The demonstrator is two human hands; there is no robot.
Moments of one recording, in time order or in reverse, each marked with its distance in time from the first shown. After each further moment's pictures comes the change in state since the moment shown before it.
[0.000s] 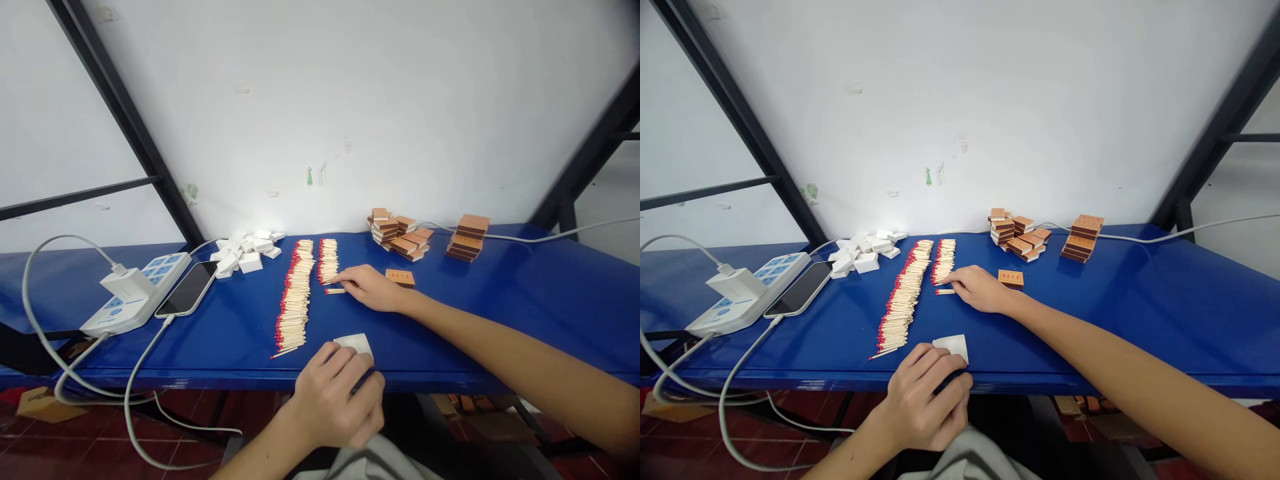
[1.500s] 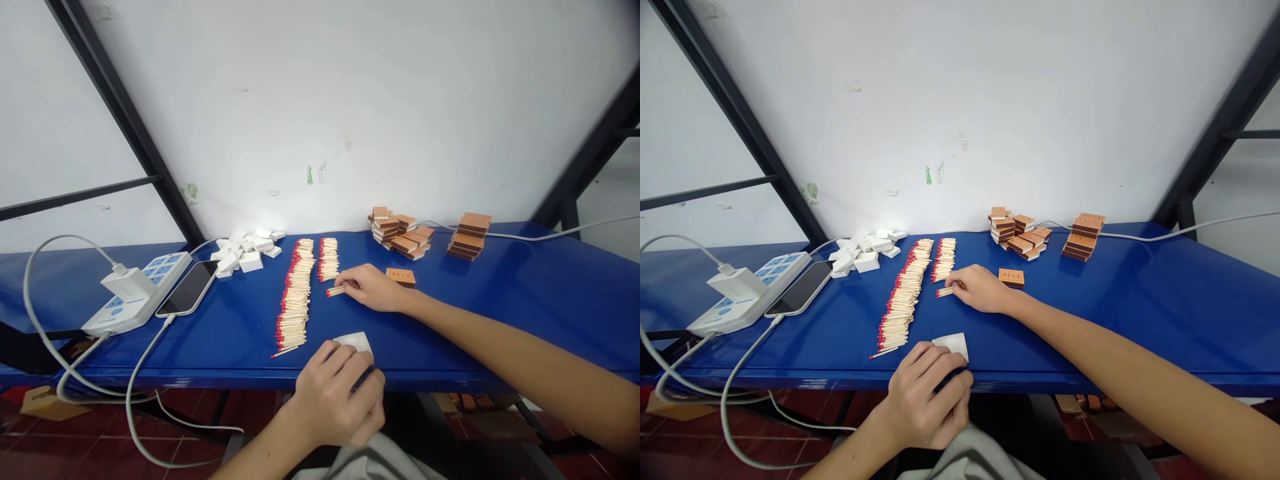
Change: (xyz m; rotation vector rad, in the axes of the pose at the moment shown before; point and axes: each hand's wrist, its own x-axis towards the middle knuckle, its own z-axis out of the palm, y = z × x) left_hand 0.001 0.002 -0.001 0.028 -0.014 -0.029; right_hand -0.003 -0.009 -0.004 -0.011 -0.001 0.041
